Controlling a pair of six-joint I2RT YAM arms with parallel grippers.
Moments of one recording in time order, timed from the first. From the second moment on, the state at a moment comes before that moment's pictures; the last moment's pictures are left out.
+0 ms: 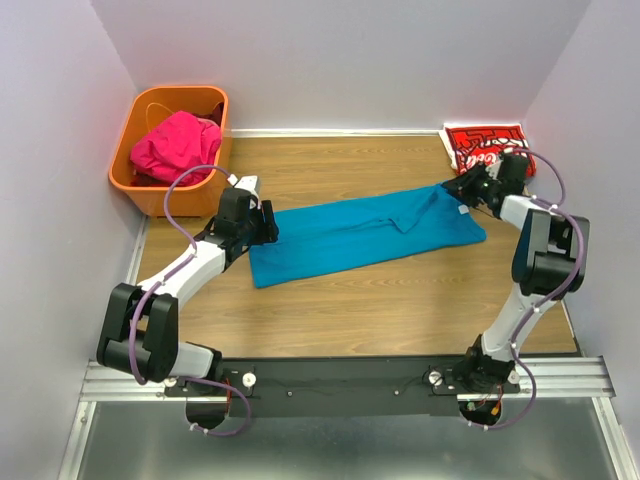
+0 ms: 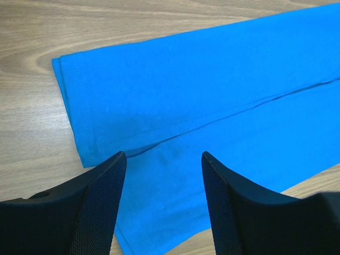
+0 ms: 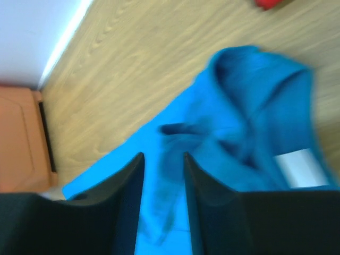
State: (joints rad) left arm -0.28 1.37 0.77 -0.07 0.04 -0.33; right arm -0.19 1.89 1.16 0.10 -0.48 0.67
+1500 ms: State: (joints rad) left arm -0.32 1.37 0.75 -0.09 0.06 -0.32; right arm -0.27 2.29 1.44 0.14 -1.11 0.34
